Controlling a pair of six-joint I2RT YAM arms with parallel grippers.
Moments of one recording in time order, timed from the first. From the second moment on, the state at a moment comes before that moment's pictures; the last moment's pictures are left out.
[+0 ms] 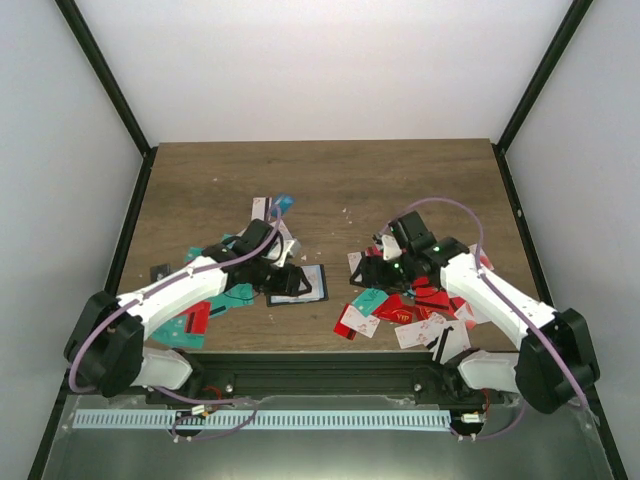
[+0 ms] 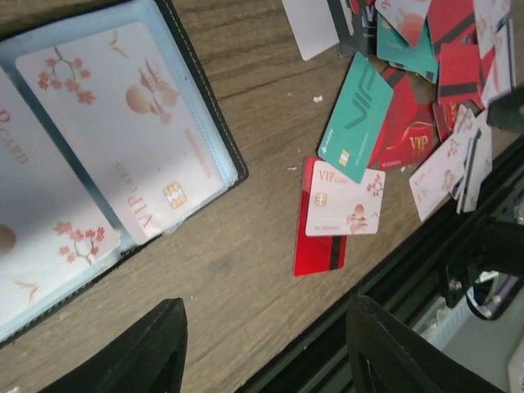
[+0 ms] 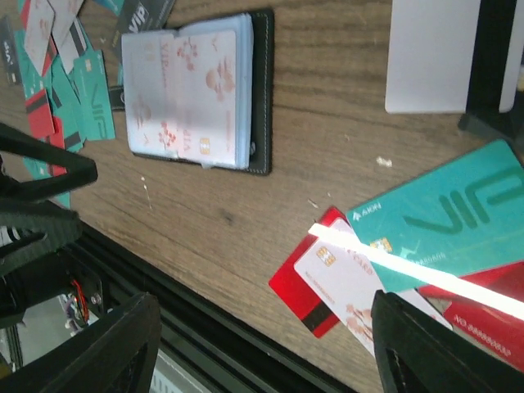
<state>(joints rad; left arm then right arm) -0.62 1.34 0.84 -0.54 0.50 -0.50 0.51 1.27 0.88 -0.69 -0.49 0.52</state>
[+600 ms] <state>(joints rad) -0.65 1.62 0.96 -0.53 0.30 -0.52 0.52 1.50 0.80 -0.25 -0.85 0.65</state>
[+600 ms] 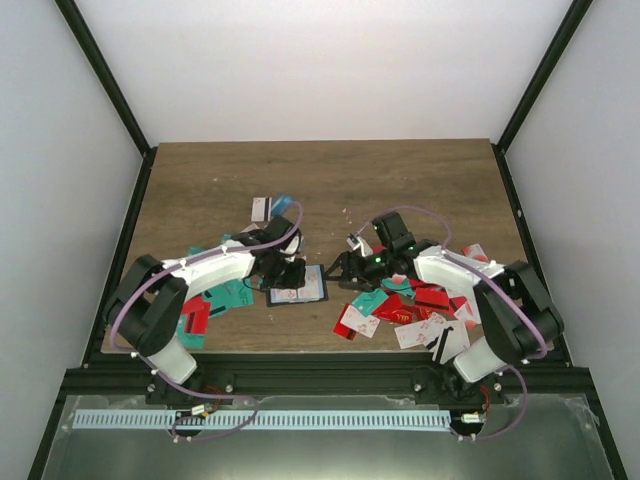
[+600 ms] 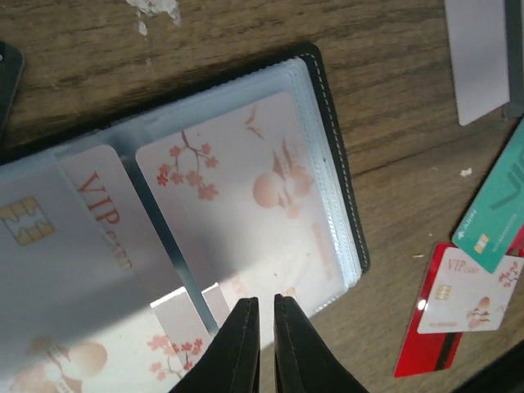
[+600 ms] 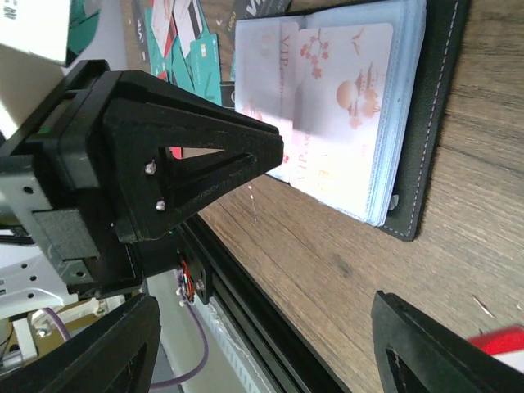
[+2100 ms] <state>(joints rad) -0.65 1.74 0.98 -0.50 0.24 -0.50 0.57 1.91 1.00 -0.11 -0.98 0.66</state>
